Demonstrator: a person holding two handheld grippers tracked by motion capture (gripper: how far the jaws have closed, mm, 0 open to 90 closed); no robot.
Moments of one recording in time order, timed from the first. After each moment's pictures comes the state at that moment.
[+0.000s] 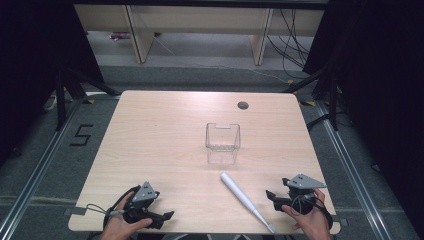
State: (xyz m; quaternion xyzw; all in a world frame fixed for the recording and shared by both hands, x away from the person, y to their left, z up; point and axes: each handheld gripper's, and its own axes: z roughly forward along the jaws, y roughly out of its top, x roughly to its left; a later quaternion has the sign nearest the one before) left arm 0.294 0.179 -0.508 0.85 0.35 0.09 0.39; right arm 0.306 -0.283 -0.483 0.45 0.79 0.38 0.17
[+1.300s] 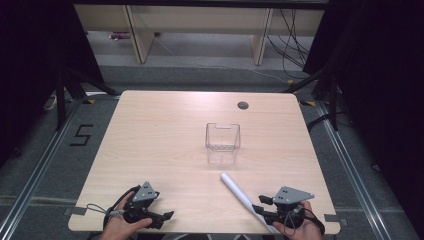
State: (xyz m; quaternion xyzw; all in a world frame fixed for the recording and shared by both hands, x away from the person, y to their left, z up) left arm 0.295 0.180 -0.508 0.86 0.34 0.09 0.38; right arm 0.275 -0.247 -0.475 0.33 0.85 0.40 0.12
